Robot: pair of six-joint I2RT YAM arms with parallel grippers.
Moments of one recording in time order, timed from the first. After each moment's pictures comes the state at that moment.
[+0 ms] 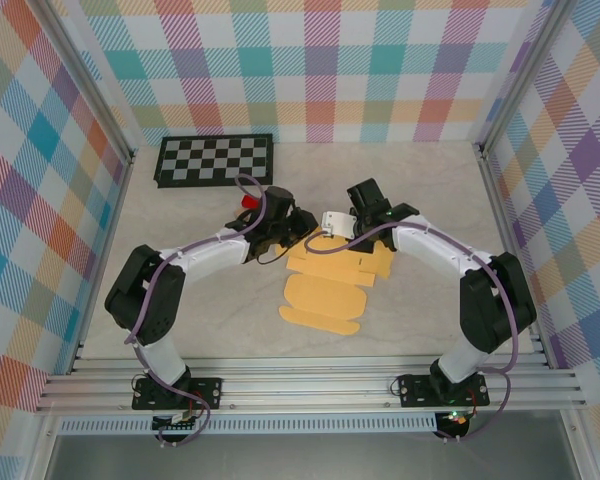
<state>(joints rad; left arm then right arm) -0.62 1.75 1.15 -0.06 0.16 -1.07 0.54 1.63 1.19 -0.56 0.05 -0.97</state>
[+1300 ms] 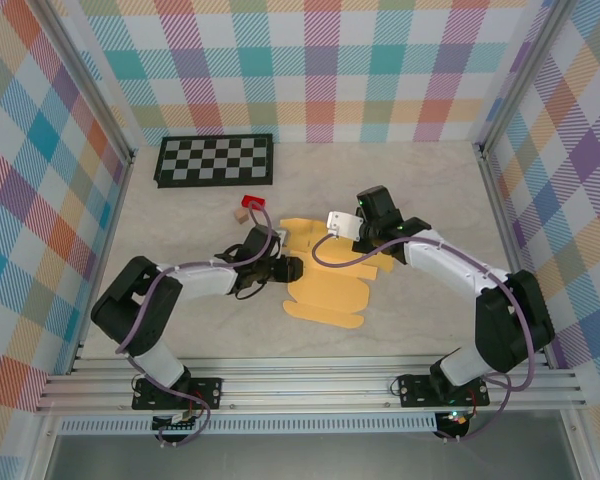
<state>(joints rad) -0.62 1.66 0.79 0.03 0.16 -0.48 0.53 1.50 1.05 -0.39 0.07 -0.96</state>
